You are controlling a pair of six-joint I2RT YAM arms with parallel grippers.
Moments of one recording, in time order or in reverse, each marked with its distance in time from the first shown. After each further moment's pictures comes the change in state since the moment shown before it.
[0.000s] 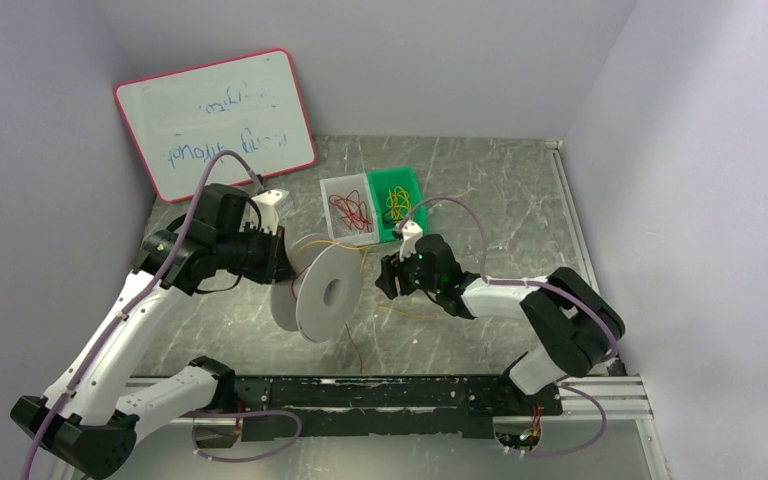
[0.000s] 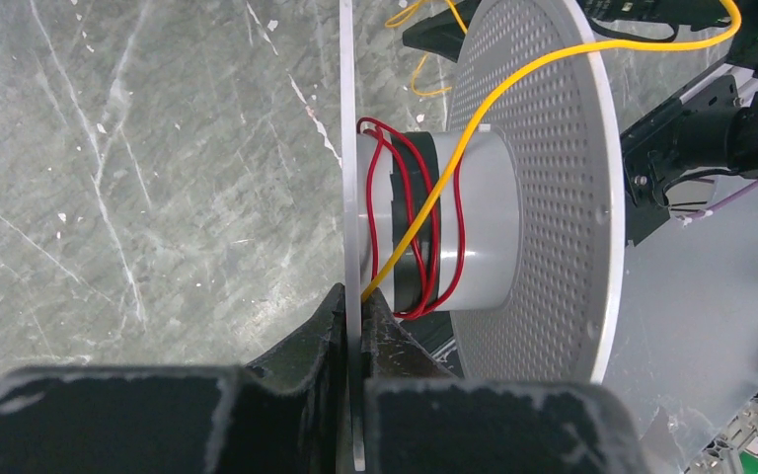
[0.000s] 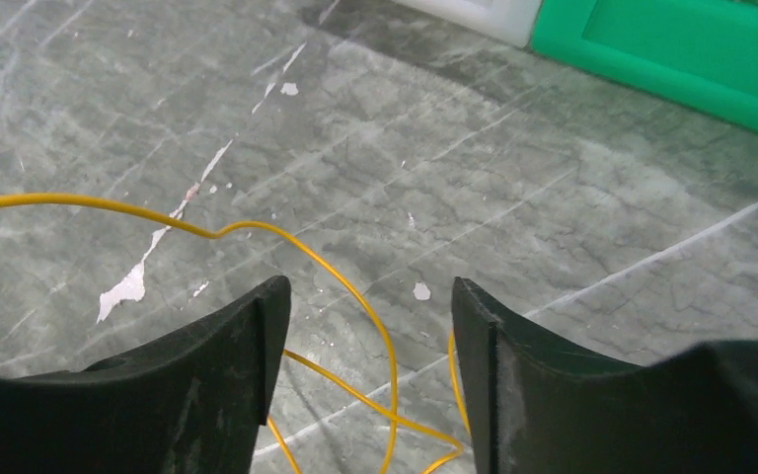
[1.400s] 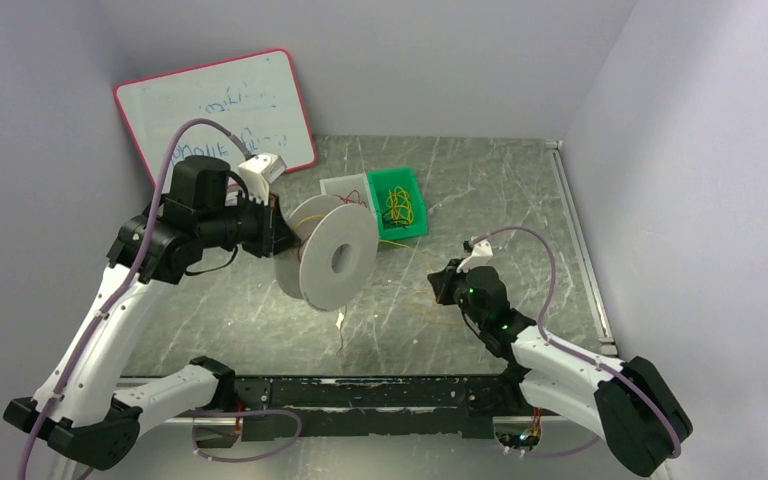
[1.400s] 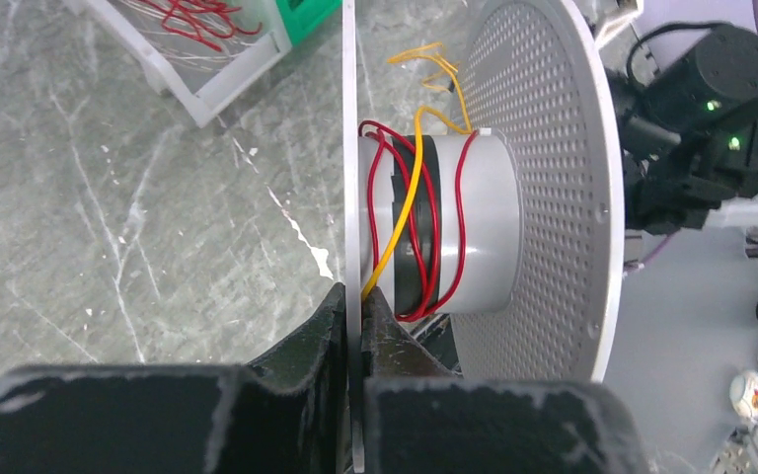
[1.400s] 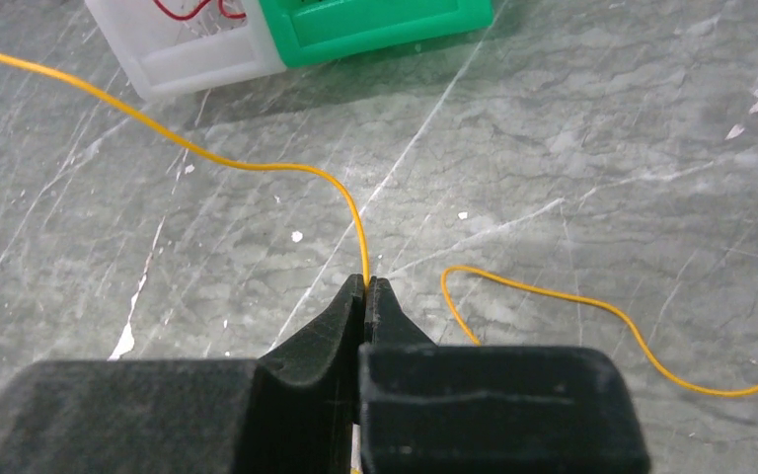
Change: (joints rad) left arm 0.000 0.042 0.232 0.024 0.054 -0.019; right arm -0.096 -0.551 -0.344 -0.032 0.292 0.279
